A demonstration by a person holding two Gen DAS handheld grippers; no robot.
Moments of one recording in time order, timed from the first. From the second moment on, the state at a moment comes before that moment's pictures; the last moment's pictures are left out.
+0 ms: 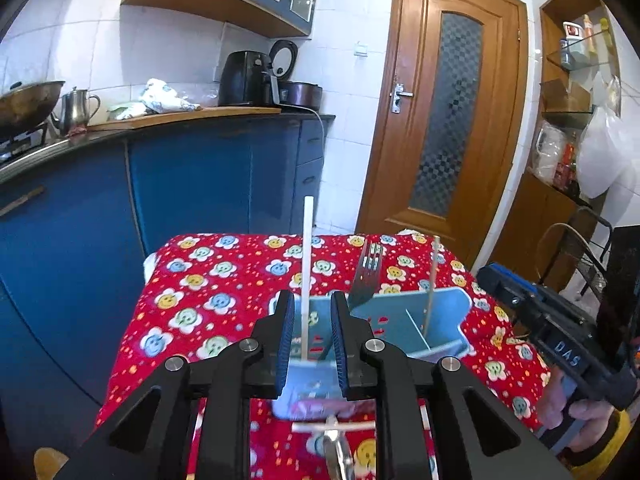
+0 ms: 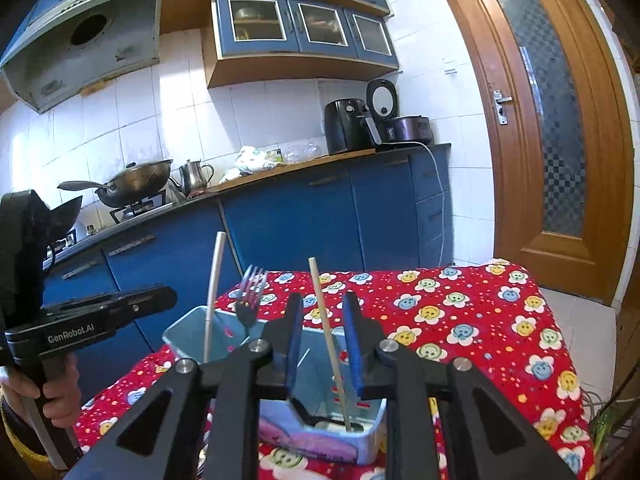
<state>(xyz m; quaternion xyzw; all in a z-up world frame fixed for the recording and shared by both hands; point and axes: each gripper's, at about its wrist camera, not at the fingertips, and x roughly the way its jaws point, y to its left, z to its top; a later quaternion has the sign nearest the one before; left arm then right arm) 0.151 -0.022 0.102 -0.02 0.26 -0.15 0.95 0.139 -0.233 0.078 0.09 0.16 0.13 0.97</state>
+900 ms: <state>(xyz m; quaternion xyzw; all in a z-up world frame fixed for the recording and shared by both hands) 0.100 -0.030 0.039 -0.01 0.41 -0.16 0.90 0.069 -0.229 0.043 0.11 0.30 0.10 0.94</state>
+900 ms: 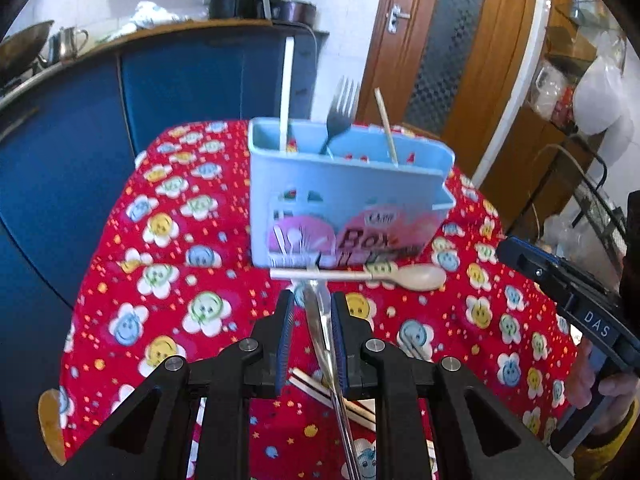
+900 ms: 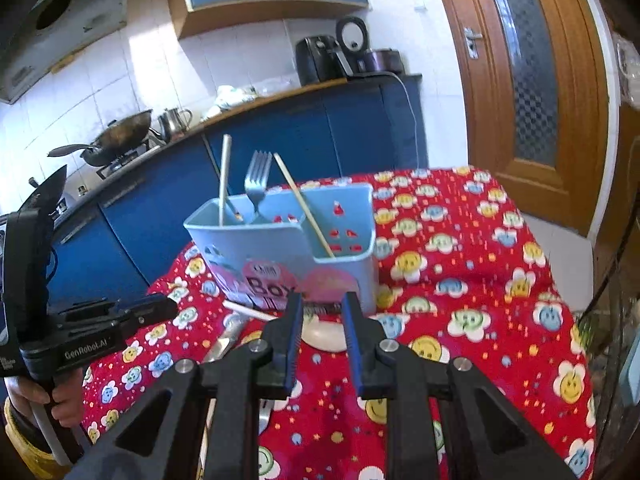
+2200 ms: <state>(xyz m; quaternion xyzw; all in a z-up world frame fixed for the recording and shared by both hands) 0.146 -0.040 -0.015 -0.03 0.51 -0.17 0.84 0.128 -0.243 -0.024 0.24 0.43 0.09 0.87</state>
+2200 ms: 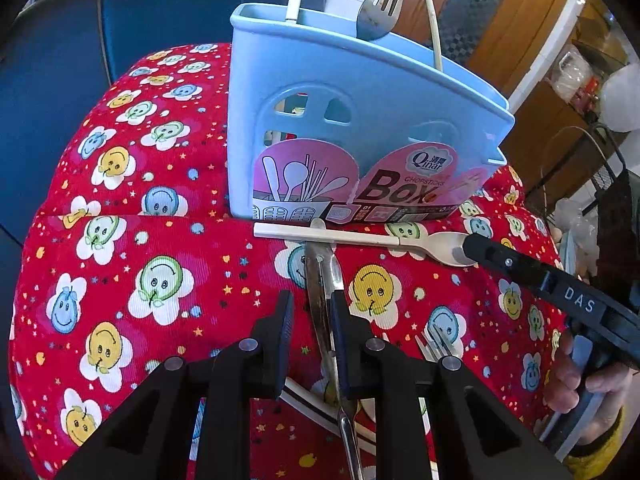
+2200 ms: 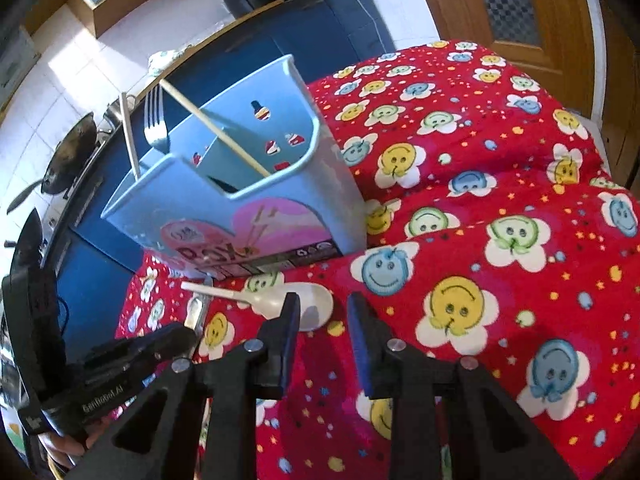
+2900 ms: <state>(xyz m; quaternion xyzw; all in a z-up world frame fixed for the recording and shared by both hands) 0.162 -0.026 -0.017 -0.13 0.52 -0.20 0.82 0.103 -0.258 0.033 0.20 0.35 0.08 0.91</state>
